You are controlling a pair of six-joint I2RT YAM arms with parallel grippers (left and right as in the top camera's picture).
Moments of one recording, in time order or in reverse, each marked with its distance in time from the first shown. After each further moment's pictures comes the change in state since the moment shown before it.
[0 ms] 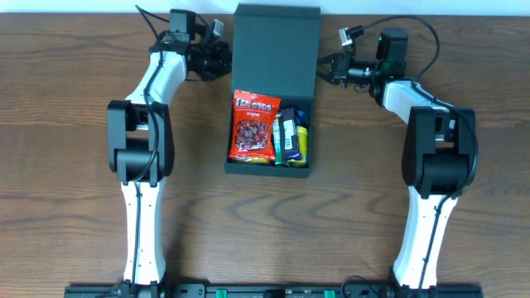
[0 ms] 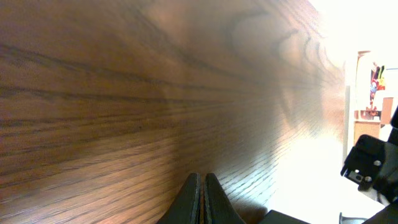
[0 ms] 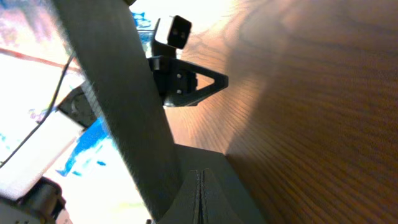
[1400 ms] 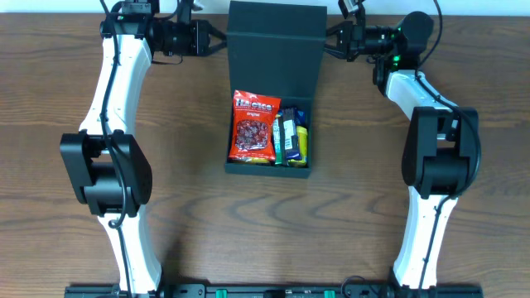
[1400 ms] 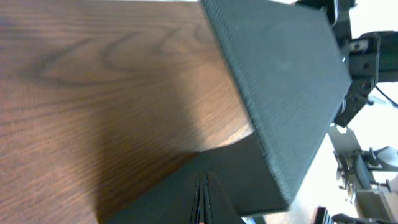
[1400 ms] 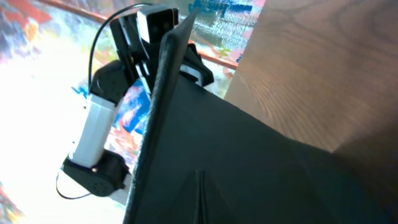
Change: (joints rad) left arm 0.057 -0.337 0.001 -0.348 0.171 0.443; right arm 0.000 0.000 0.115 0.815 -0.266 0.948
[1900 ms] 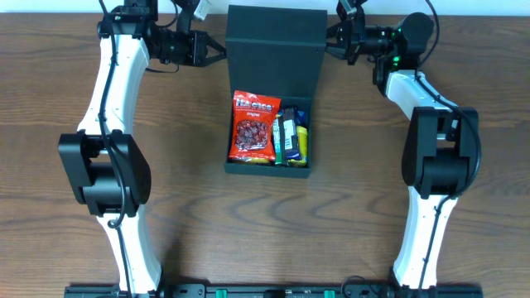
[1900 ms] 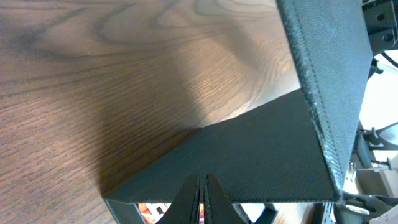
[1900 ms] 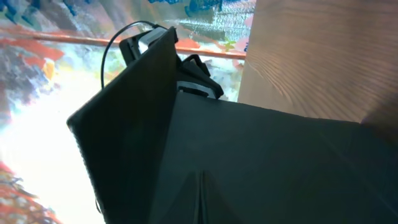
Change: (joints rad) left arm 0.008 0.000 0.000 -0.134 0.001 0.139; right arm 0.001 0.000 0.000 0.018 0.000 0.235
